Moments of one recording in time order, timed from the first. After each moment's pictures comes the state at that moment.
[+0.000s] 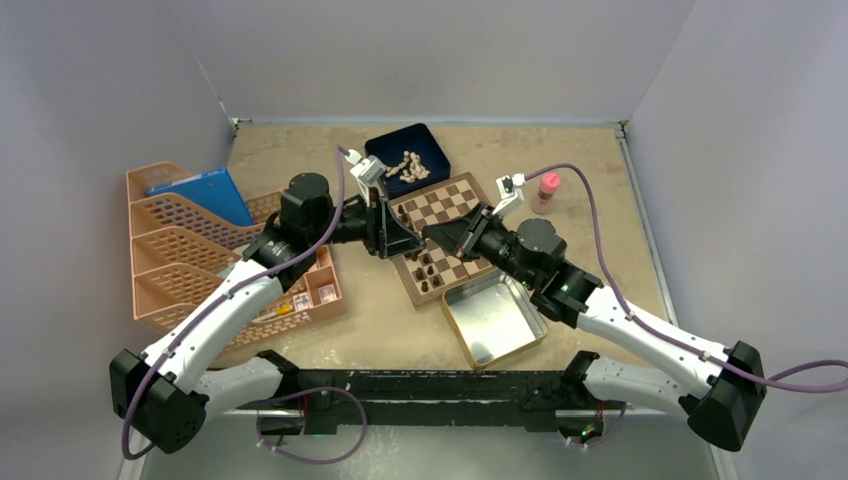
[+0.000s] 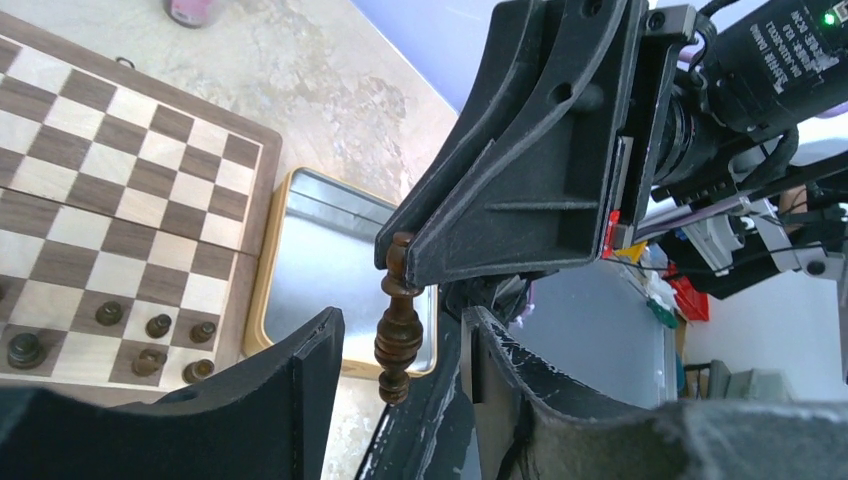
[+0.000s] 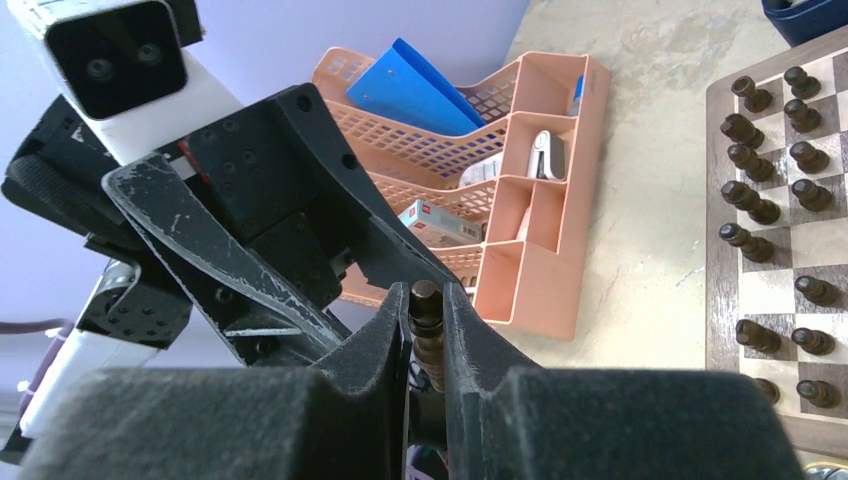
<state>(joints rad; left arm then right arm) -0.53 1.09 0.97 -0.11 0.73 -0.51 0.84 1.01 0.78 0.17 -0.01 0.97</state>
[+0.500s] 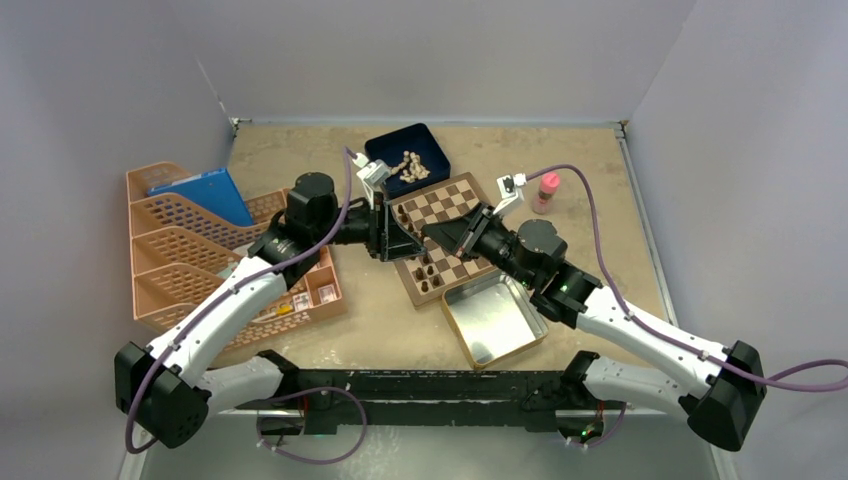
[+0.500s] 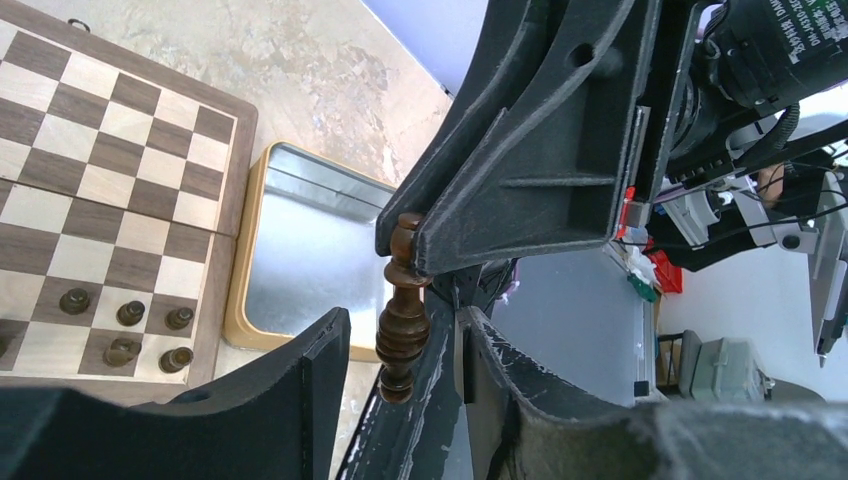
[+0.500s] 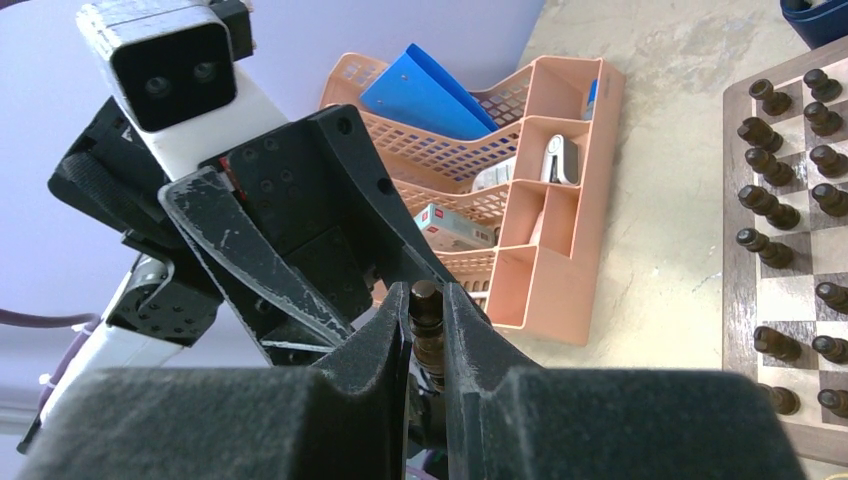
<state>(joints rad) -0.53 1.11 0.96 -0.12 0.80 -0.52 0.84 1.00 0.77 0.20 -0.02 0.99</state>
